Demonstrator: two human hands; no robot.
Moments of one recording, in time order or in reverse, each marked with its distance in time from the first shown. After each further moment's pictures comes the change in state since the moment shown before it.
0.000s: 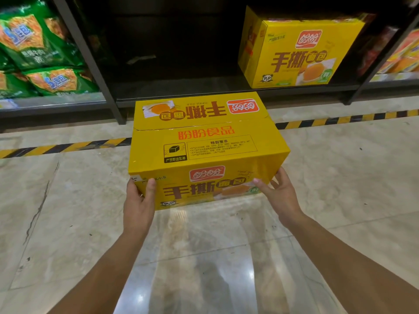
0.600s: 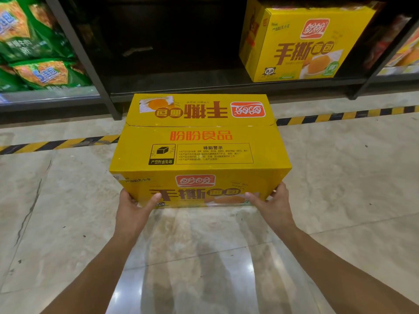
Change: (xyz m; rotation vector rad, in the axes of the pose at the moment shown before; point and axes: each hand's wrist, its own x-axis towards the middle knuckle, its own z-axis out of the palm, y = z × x) left_hand 0.015 -0.040 0.000 -0.033 -0.065 -0.179; right_hand 0.000 0.046 0.007 -0.197 0.008 -0.026
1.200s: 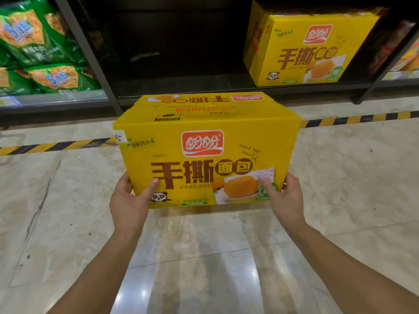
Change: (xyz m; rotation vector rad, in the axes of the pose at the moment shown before) left_hand -0.021 0.053 -0.004 -0.106 0.136 0.146; right_hand 0.001 -0.041 -0.015 0.011 0.135 -0.217
